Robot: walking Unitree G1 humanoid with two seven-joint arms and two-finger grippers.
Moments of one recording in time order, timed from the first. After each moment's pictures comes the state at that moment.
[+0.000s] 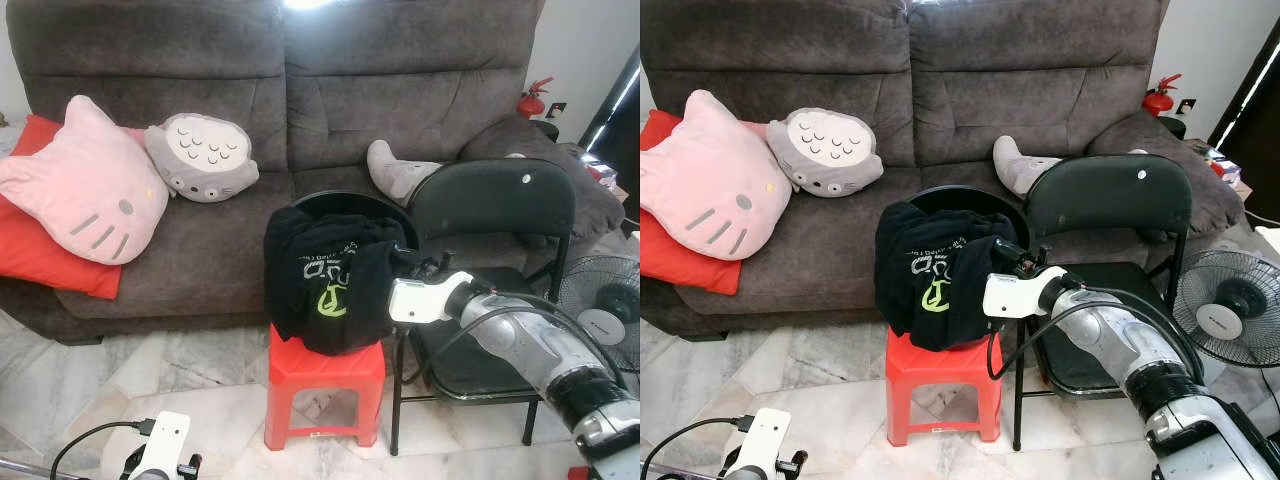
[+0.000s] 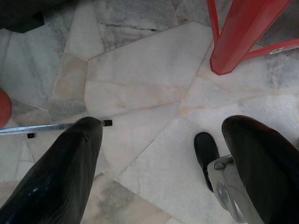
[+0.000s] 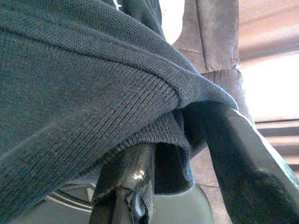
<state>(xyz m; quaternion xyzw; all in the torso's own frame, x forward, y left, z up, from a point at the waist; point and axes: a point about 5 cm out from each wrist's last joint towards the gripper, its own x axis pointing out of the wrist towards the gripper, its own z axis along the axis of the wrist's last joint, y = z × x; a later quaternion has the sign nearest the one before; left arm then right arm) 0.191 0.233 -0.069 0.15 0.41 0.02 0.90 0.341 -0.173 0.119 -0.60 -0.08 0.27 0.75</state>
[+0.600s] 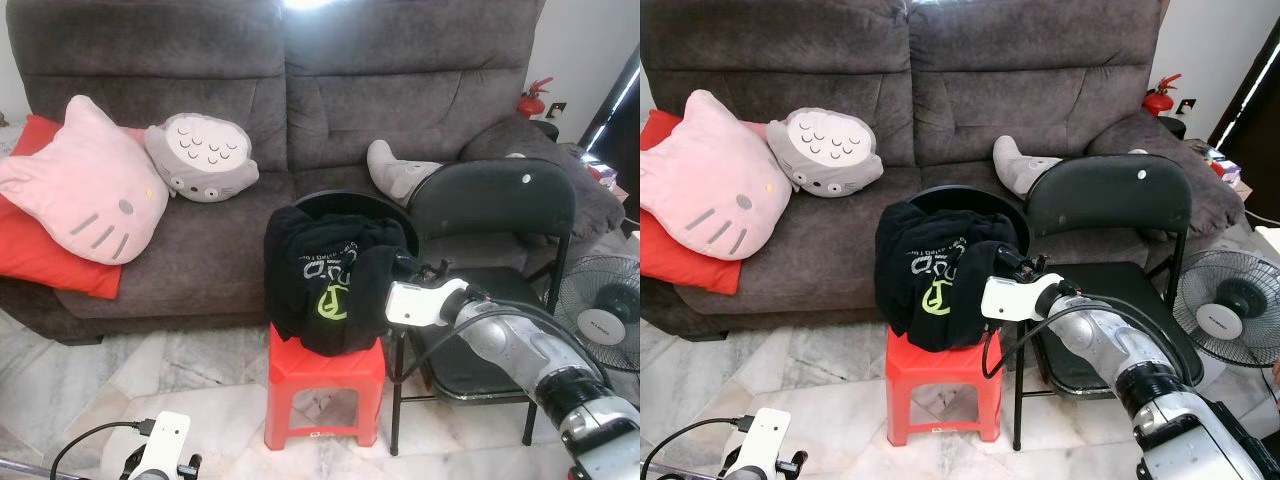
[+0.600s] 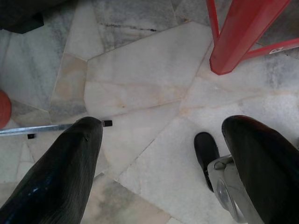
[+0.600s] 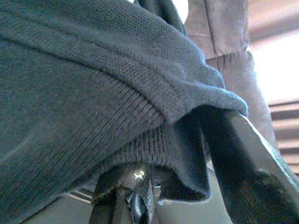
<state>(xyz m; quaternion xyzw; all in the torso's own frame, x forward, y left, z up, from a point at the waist) 0.191 0.233 -0.068 0.15 0.41 0.02 0.90 0.346 -0.171 0.103 -0.59 -0.05 0.26 0.77</state>
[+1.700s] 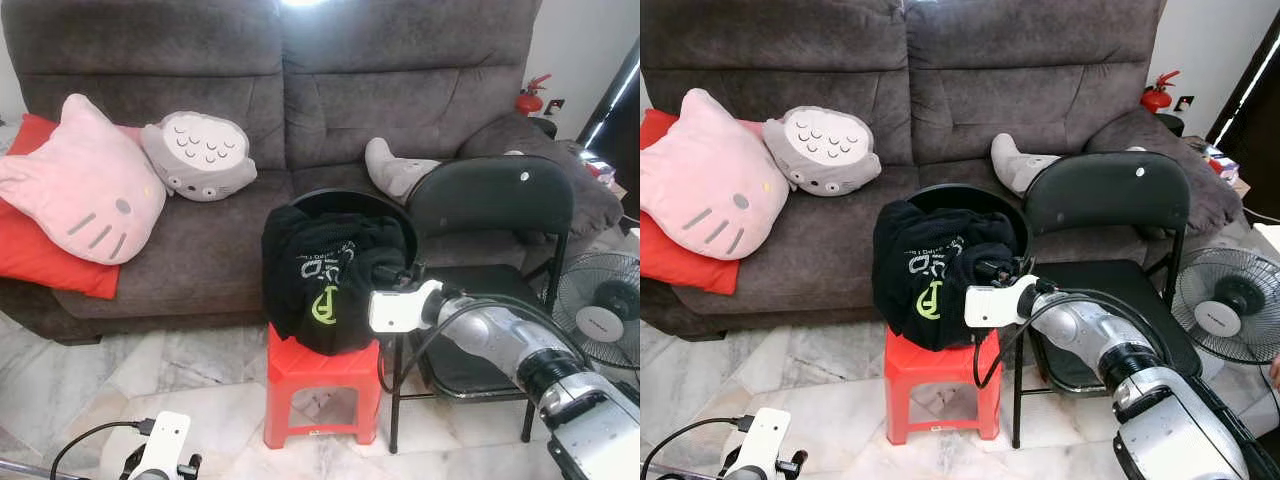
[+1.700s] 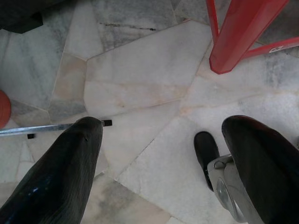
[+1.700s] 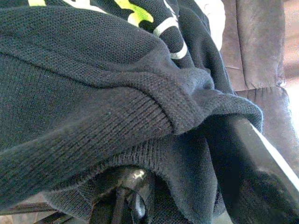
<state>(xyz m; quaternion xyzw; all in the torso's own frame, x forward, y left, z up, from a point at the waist) 0.191 0.233 -0.068 0.15 0.41 0.02 0.90 0.347 -0.152 0.100 -0.59 -0.06 0.35 0.73</state>
